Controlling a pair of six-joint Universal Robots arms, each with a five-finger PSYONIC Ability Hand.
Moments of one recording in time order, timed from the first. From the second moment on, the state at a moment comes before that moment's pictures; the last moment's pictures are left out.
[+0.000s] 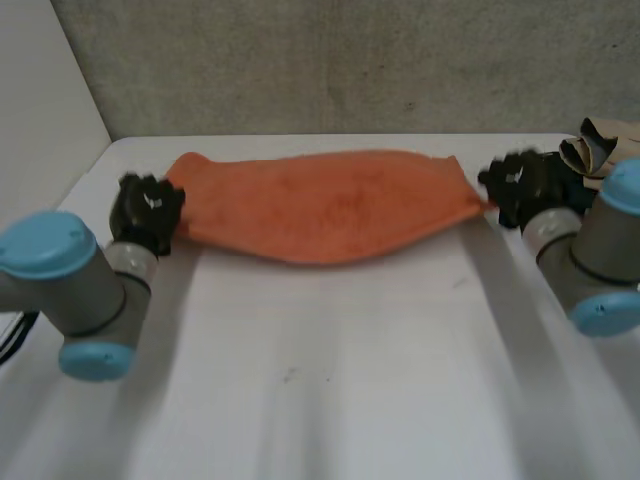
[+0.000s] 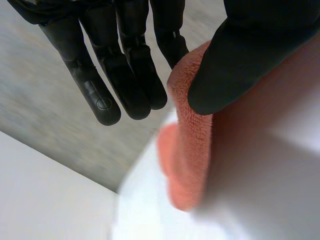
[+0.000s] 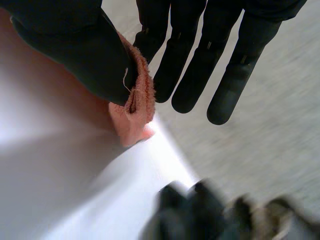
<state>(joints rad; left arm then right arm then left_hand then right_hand) 4.43 -2.12 -1.60 3.74 -1.61 3.81 1.77 -0.90 1.30 -0.38 1.38 2.48 1.16 1.20 1.19 1.20 1.00 1.14 1.18 1.19 1.20 1.02</state>
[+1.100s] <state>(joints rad) 4.77 -2.08 -1.58 3.28 -0.91 3.97 1.72 -1.05 1.64 -0.19 1.34 2.33 0.49 0.49 0.49 0.50 0.33 1.14 1.18 1.19 1.20 1.02</state>
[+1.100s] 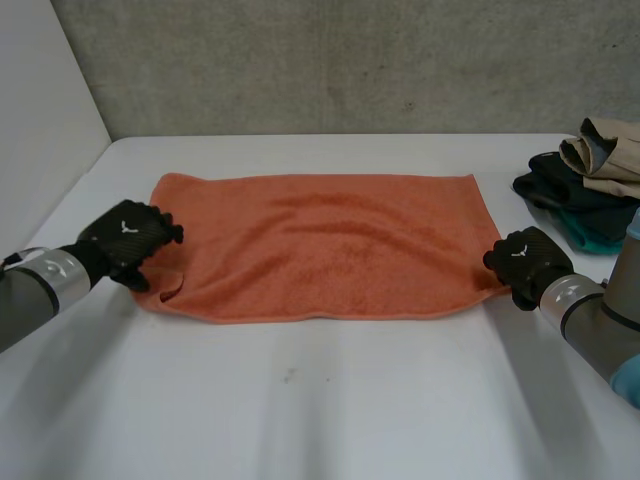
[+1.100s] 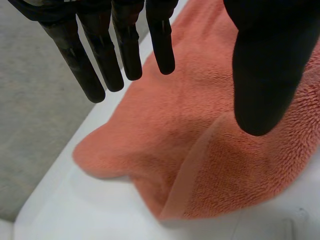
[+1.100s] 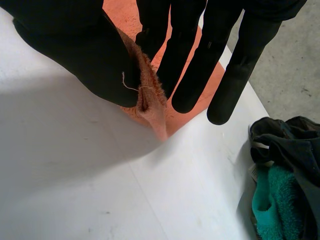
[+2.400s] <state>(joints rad) 4.72 -2.19 -1.38 3.09 -1.11 4.15 1.72 -1.06 1.65 -0.18 1.34 2.32 0.66 0.73 0.73 0.73 0.55 1.14 1.18 1.19 1.20 1.02</state>
